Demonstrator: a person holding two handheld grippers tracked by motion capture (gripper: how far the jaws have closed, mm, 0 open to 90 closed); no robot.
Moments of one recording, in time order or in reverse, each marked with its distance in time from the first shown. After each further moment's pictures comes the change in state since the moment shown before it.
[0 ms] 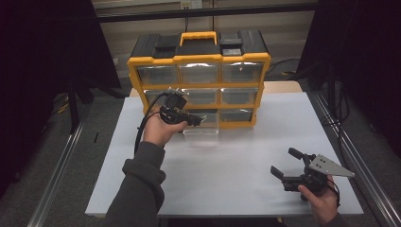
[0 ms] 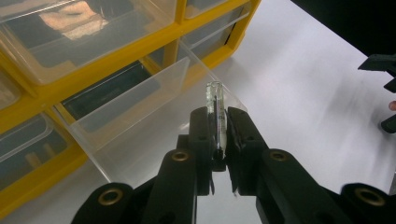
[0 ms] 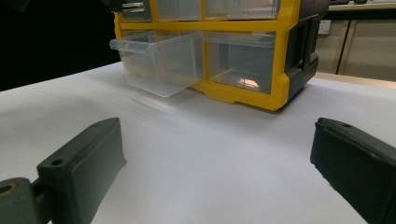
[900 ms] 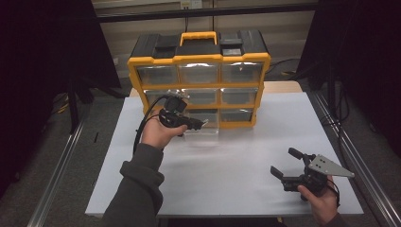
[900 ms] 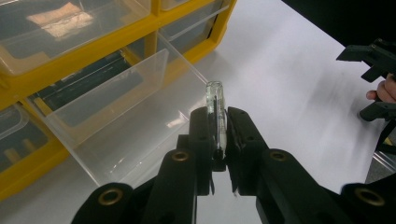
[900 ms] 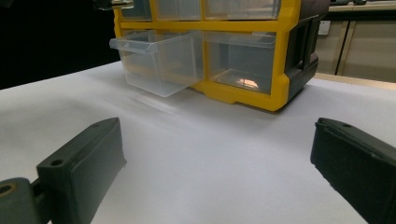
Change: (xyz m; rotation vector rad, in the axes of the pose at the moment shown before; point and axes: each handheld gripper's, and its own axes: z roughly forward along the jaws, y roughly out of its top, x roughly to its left) left arm -0.010 -0.005 -0.007 0.010 -0.050 0.015; right arm 0.001 0.000 0.000 0.000 -0.004 -0.009
